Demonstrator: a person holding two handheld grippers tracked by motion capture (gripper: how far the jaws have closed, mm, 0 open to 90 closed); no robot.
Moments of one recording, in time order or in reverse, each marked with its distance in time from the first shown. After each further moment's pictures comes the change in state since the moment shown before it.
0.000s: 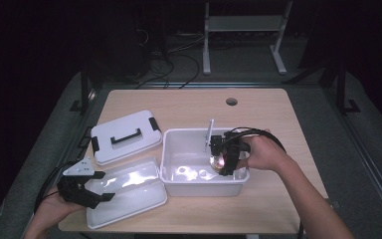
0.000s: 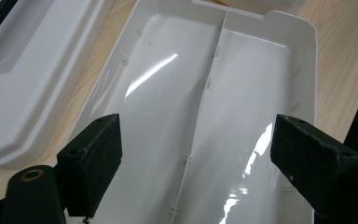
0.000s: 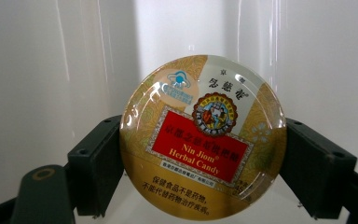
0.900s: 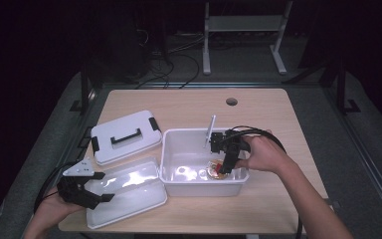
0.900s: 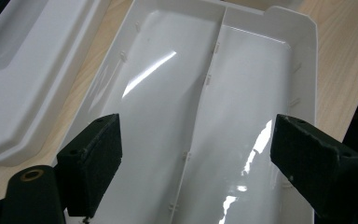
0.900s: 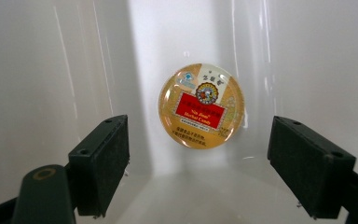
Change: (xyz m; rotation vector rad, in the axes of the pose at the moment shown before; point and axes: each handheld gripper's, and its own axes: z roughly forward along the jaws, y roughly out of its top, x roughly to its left) left arm 0.000 -0.002 0.001 0.006 -0.004 -0.002; right arm -0.001 -0.001 -0.008 -0.030 0.002 0.071
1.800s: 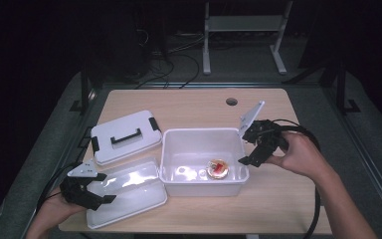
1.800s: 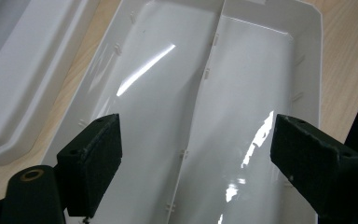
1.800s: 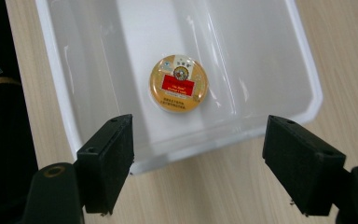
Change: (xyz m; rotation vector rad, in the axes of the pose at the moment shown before) left arm -0.002 0.000 0.007 0.031 -0.003 0.004; right arm 0.013 -0.070 -0.073 -0.227 -0.105 0.110
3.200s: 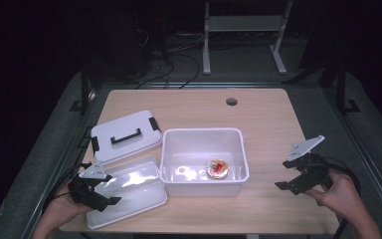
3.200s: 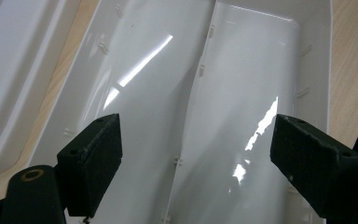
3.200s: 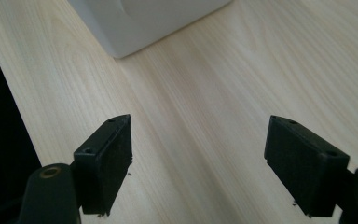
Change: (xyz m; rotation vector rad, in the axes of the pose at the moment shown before) left arm -0.008 0.009 0.015 0.065 0.010 0.049; right arm 0.021 -0.147 0.018 -0.097 -0.025 0.297
